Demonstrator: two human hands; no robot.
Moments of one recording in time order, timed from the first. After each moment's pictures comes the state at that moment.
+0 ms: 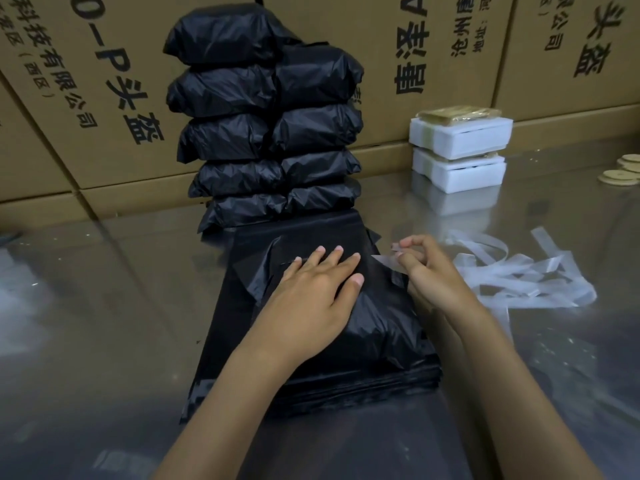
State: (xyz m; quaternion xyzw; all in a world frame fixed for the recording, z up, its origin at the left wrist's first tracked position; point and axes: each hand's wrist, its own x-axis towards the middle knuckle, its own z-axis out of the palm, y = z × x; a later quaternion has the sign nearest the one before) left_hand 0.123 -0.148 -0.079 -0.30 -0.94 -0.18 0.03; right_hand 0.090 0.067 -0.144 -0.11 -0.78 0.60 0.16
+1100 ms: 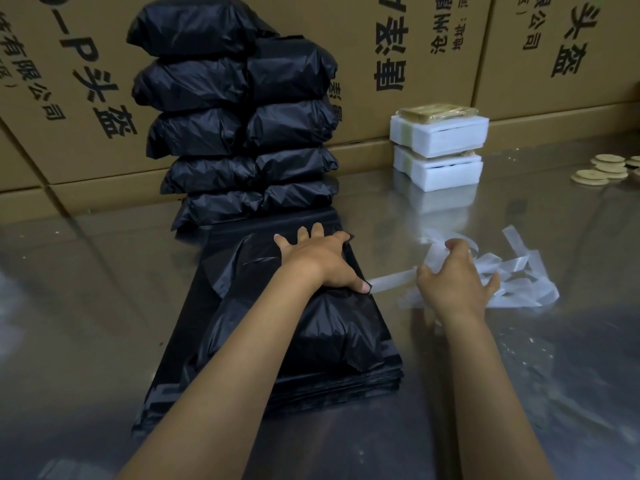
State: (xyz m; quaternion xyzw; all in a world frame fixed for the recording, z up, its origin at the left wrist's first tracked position) left_hand 0.059 -0.064 -0.061 -0.17 -0.98 -0.02 -0.12; right_hand 0.119 0.107 -0.142 -0.31 -0.86 0.33 0.22
